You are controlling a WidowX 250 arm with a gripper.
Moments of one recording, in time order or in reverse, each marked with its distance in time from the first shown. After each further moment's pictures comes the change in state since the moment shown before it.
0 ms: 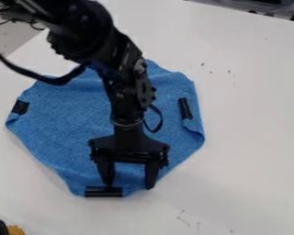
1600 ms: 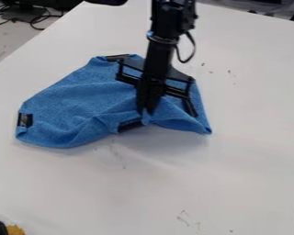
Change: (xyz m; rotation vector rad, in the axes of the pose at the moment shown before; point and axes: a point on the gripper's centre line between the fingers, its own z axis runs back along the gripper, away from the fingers) arm 0.076 -0.005 0.062 0.181 0.063 -0.150
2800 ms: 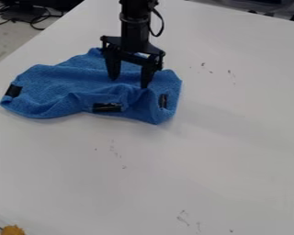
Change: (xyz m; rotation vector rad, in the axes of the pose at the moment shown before) arm 0.068 0.039 0.001 -0.026 -0.177 -0.060
